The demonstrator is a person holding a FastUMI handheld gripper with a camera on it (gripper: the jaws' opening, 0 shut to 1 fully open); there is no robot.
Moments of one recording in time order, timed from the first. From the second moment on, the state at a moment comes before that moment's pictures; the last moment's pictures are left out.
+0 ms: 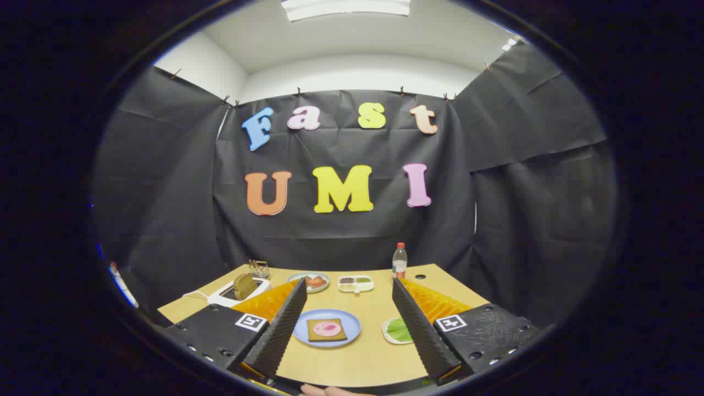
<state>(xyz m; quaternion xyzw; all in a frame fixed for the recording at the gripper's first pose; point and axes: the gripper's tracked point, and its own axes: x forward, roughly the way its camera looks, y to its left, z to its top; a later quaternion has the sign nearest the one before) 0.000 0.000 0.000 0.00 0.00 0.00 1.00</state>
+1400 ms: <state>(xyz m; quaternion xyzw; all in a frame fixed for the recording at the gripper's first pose) 0.121 -0.108 -0.081 -0.01 0.07 -0.07 0.99</state>
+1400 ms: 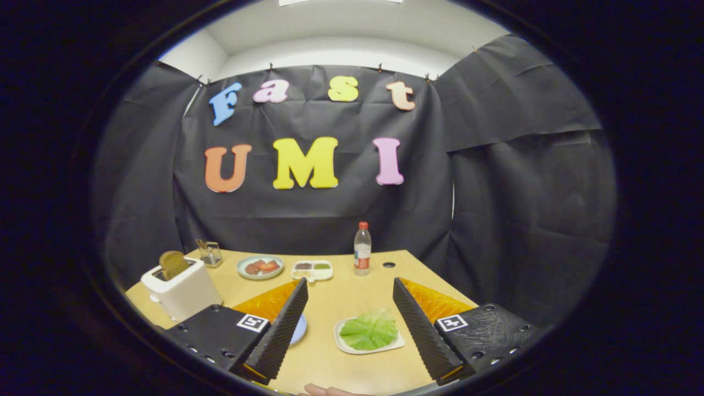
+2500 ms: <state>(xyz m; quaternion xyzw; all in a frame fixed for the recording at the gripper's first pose) 0.228 -0.168 -0.288 -0.08 0.34 -0.10 0.93</state>
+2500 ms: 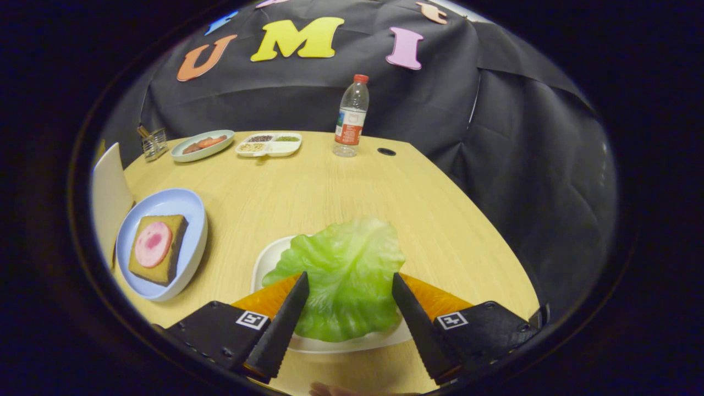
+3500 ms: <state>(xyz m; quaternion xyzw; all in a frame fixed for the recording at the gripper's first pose) 0.223 -0.149 -0.289 0.01 0.36 -0.10 0.93</state>
